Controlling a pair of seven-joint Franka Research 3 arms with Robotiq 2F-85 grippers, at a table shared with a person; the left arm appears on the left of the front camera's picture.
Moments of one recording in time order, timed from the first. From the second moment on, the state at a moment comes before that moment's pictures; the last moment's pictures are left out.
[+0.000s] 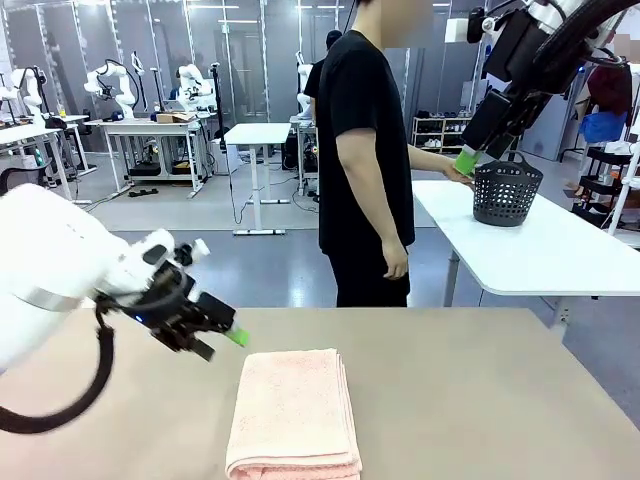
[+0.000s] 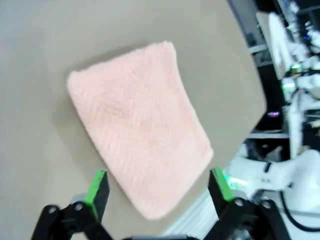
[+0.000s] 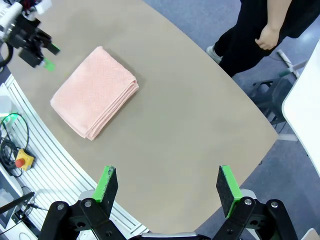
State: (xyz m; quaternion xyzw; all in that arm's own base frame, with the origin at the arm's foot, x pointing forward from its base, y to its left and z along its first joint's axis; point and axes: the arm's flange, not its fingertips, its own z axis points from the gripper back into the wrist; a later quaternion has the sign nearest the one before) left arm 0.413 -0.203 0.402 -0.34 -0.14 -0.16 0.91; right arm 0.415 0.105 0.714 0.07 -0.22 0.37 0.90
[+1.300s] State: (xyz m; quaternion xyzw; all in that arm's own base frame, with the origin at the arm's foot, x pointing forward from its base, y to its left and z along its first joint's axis) left arm 0.419 -0.233 0.300 -0.37 -0.11 -0.08 0.92; right arm 0.415 0.105 0.714 0.07 -0.22 0.37 0.90
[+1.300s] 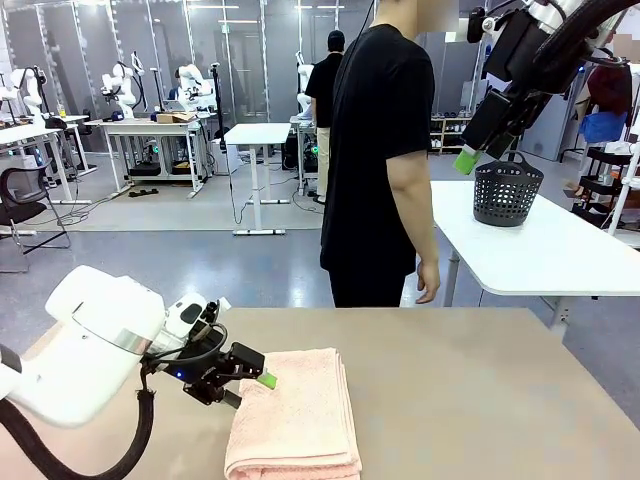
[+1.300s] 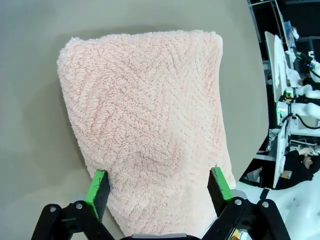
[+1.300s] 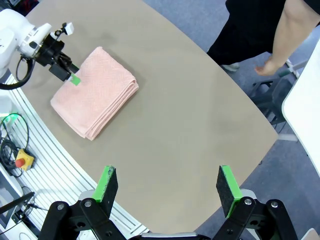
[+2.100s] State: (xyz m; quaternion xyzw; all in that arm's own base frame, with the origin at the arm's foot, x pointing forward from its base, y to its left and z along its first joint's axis) left arm 0.417 -0.213 0.295 -0.36 -0.09 -0.02 0.93; right arm 0.415 0.105 0.714 0.07 -0.22 0.37 0.90
